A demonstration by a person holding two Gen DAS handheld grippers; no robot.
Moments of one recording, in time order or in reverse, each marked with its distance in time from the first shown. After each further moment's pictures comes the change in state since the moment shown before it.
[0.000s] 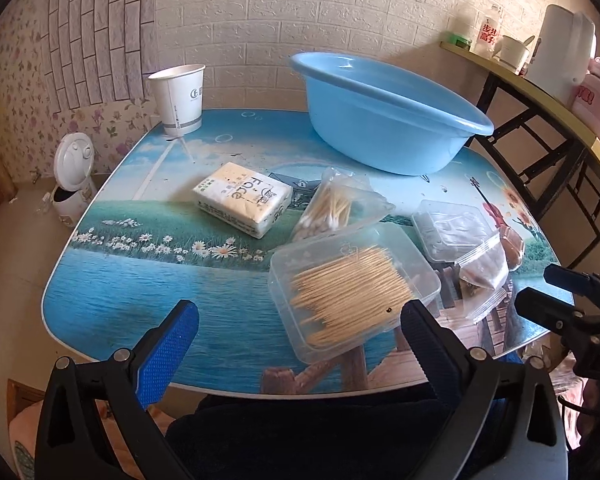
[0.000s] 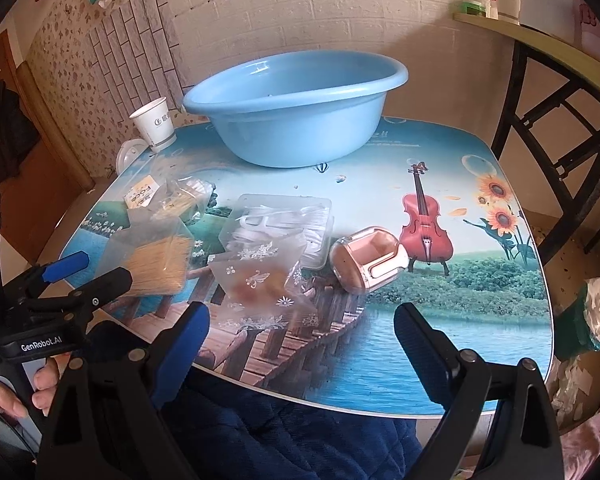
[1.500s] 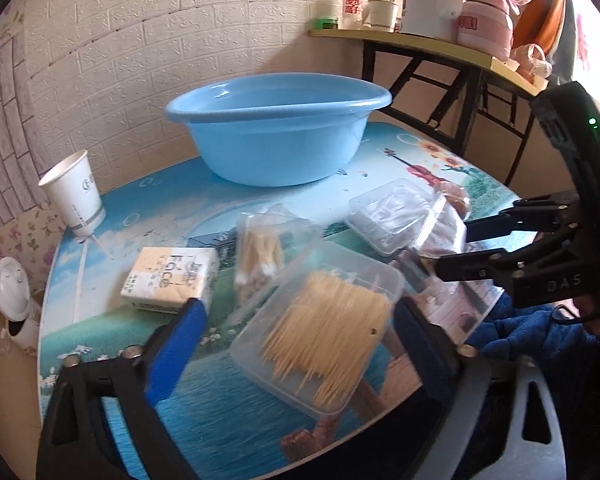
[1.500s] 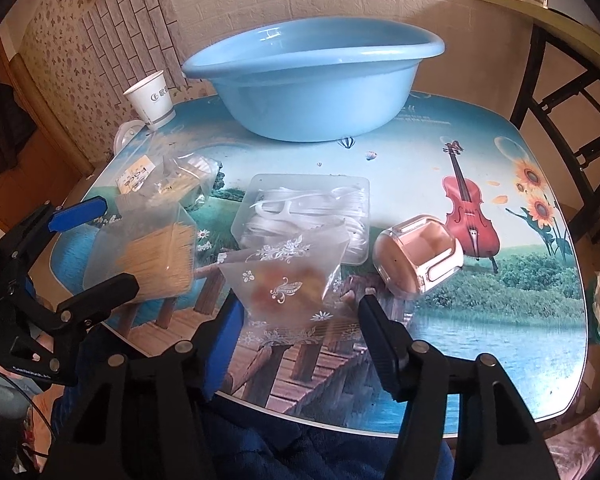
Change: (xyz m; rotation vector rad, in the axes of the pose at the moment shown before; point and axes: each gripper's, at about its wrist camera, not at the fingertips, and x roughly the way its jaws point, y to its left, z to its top) left arm 0.010 -0.013 0.017 0.420 -0.064 -0.266; right arm 0.035 0.020 0.006 0.015 0.085 0.002
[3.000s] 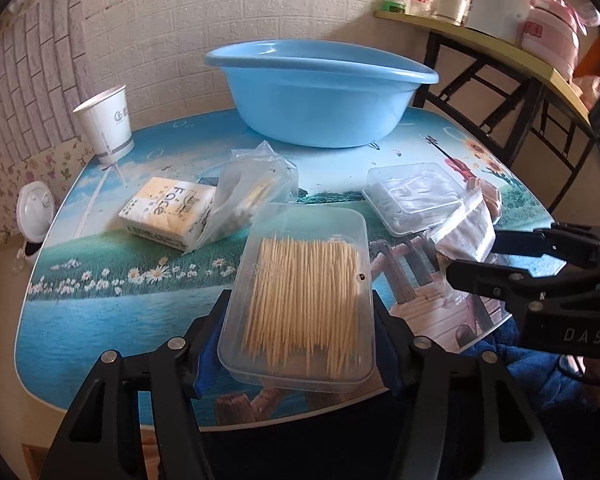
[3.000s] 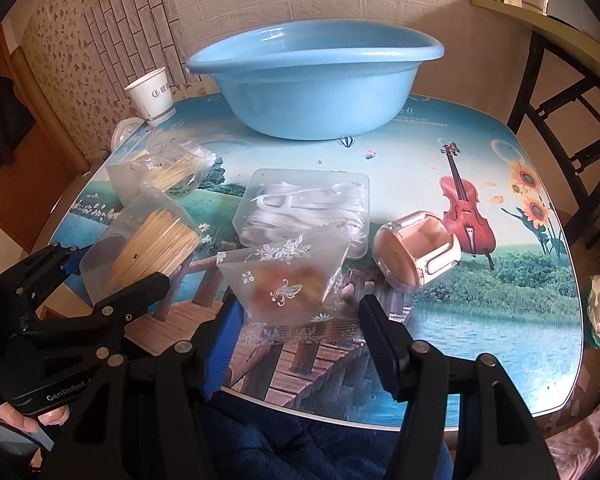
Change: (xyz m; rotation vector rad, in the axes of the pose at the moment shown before) left arm 0.012 -0.025 -0.011 -0.248 0.093 0.192; right arm 0.002 0.004 -0.005 -0.021 -0.010 -0.024
